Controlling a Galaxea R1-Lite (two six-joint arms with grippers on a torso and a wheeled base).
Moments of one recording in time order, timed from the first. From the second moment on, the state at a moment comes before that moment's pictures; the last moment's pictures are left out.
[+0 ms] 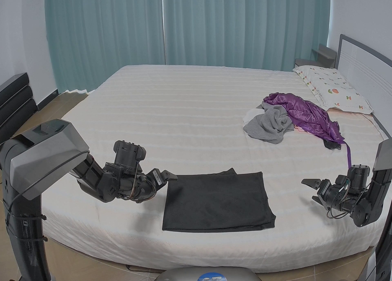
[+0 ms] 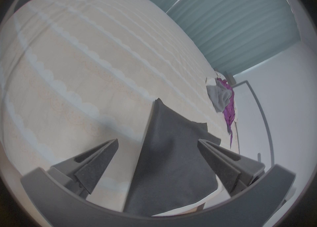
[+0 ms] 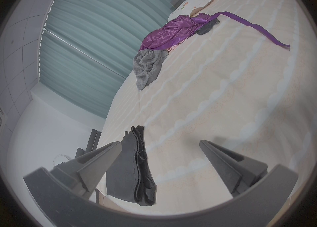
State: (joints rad) left arm -0.34 2.26 -1.02 -0.48 -0.21 -0.84; right arm -0.10 2.20 -0.28 -1.38 0.41 0.73
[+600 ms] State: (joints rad) left arm -0.40 2.34 -1.00 -0.60 -0.16 -0.79; right arm -0.09 2.21 -0.28 -1.38 0.41 0.73
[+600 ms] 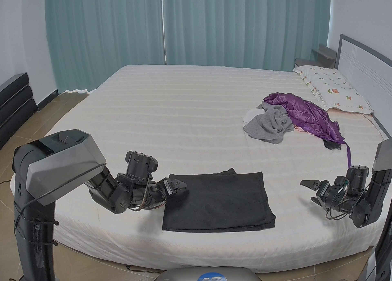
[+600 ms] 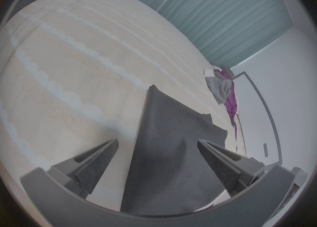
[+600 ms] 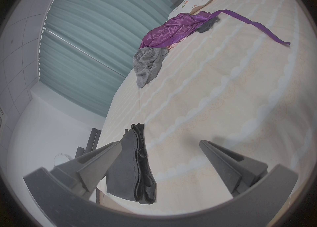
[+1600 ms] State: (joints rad) left arm -0.41 2.36 -1.01 -0.60 -0.16 -0.81; right arm -0.09 2.22 -0.28 -1.38 0.41 0.73
